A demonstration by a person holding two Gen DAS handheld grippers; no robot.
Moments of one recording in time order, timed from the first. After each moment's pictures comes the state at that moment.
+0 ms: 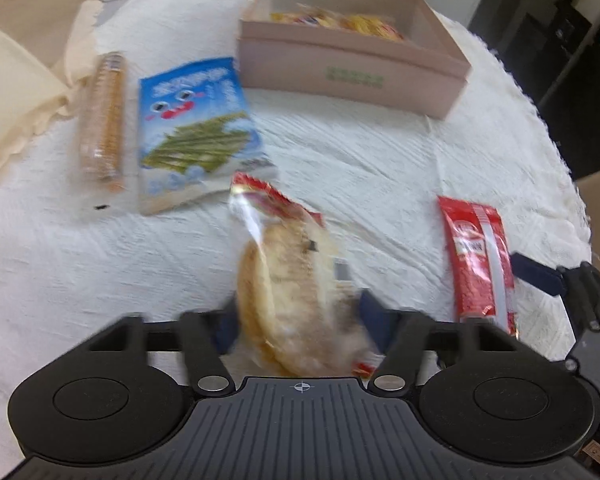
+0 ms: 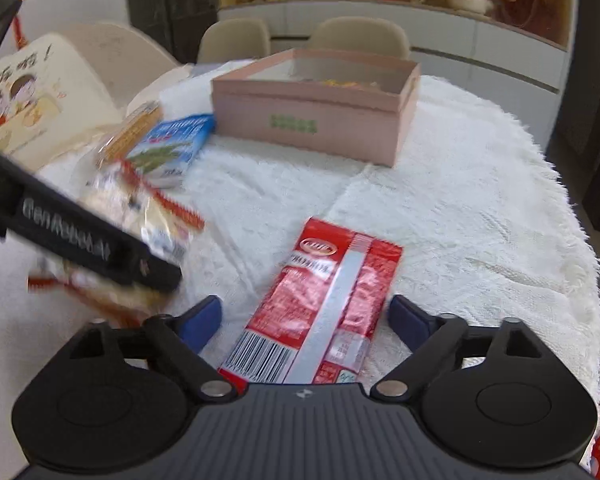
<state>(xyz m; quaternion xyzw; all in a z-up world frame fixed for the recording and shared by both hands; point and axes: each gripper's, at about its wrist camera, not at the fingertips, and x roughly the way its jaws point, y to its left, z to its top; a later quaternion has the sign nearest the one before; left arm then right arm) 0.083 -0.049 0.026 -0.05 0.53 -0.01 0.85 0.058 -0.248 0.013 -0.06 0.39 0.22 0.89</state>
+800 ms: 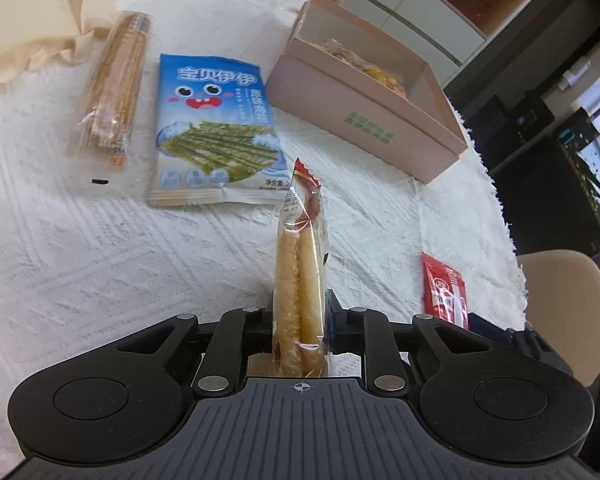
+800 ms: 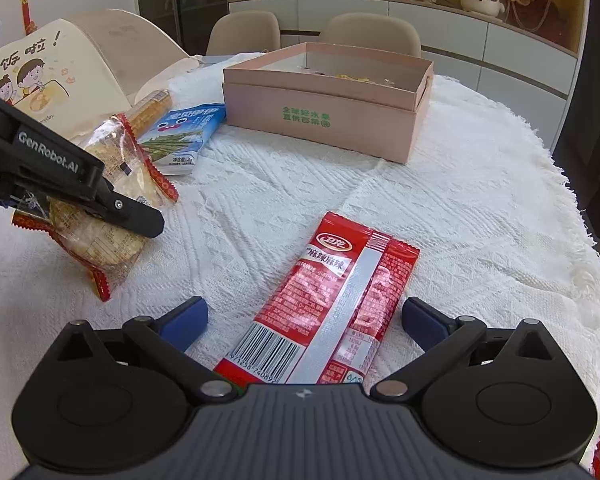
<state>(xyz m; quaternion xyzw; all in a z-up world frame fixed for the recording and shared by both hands) 0.079 0.006 0.013 -0.22 0.48 -0.07 0.85 0.056 -0.243 0.011 -0.07 0.39 0.21 0.89</state>
